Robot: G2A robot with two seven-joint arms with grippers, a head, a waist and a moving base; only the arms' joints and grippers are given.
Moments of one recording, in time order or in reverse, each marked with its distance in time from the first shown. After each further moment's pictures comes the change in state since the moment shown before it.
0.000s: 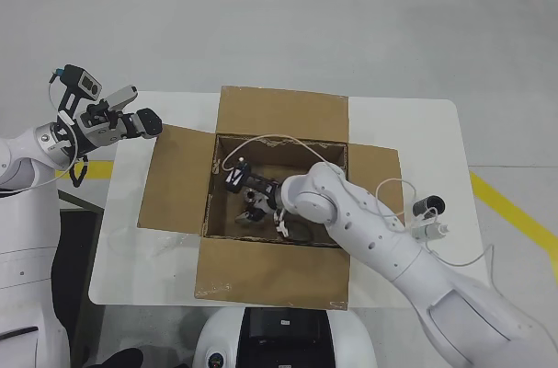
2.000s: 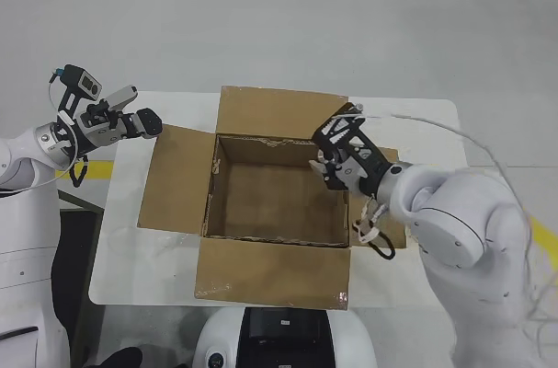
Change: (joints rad) left arm 0.000 0.000 0.000 0.000 0.000 0.000 0.000; right arm -0.366 0.161 0.666 -0.999 -0.171 0.227 0.533
